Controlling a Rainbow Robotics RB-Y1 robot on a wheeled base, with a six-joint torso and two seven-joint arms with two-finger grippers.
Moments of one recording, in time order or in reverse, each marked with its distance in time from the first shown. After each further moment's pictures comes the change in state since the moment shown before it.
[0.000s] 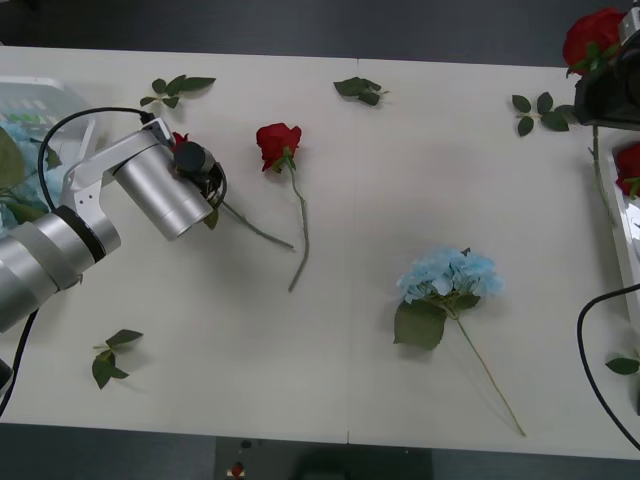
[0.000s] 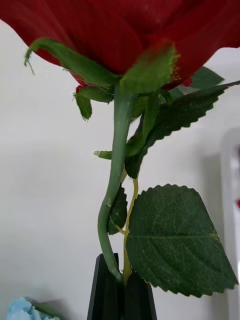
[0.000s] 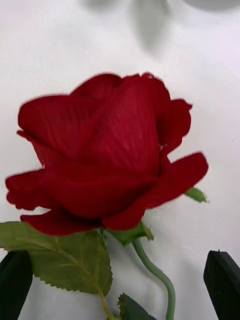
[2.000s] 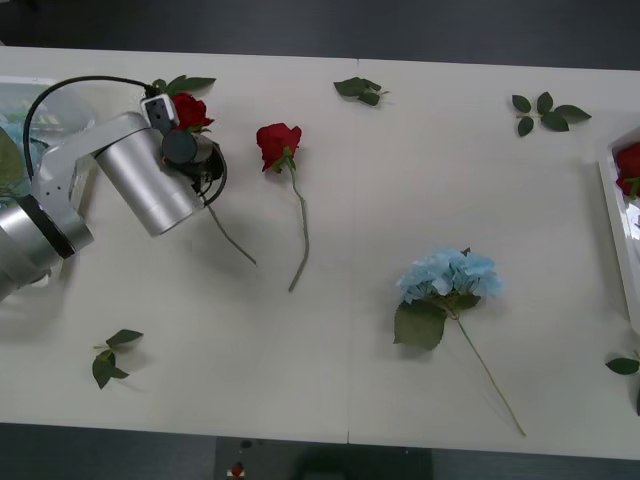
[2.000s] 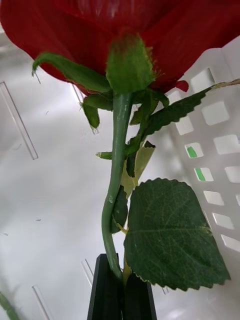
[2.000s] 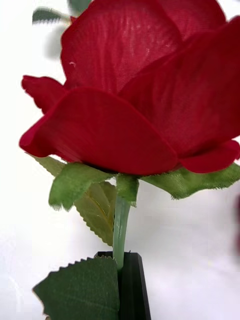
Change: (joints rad) right arm 0.329 -0.185 -0.208 0.446 0.008 -0.558 0.168; left arm 0.000 0.128 -0.026 -0.278 0.039 0.095 -0.058
